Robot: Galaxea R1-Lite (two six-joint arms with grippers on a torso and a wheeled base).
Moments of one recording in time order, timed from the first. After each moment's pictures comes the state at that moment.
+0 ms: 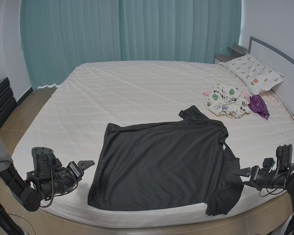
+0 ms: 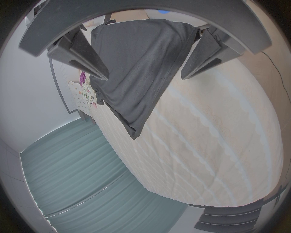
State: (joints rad) left arm -0.21 1.80 -0.24 -1.03 -0.12 -0.92; right arm -0.05 1.60 -0.22 -0.67 0.42 0.57
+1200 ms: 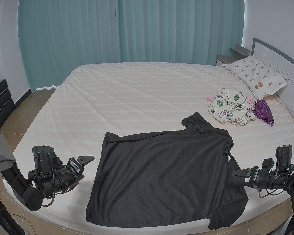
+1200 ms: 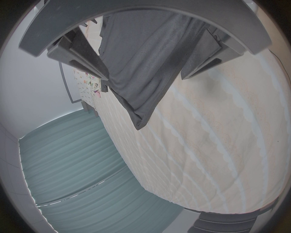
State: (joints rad) left arm -0.22 1.83 -0.25 -1.10 -0.12 -1.02; right arm -0.04 1.60 -0.21 -0.67 0.42 0.57
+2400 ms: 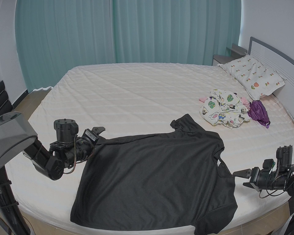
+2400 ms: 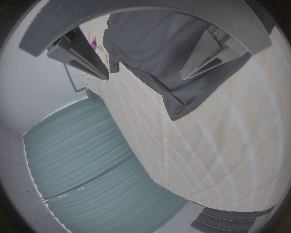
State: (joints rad) left arm -0.24 2.03 -0.74 -0.93 -0.02 -1.05; right arm -0.04 1.59 -0.20 -0.67 0.42 0.58
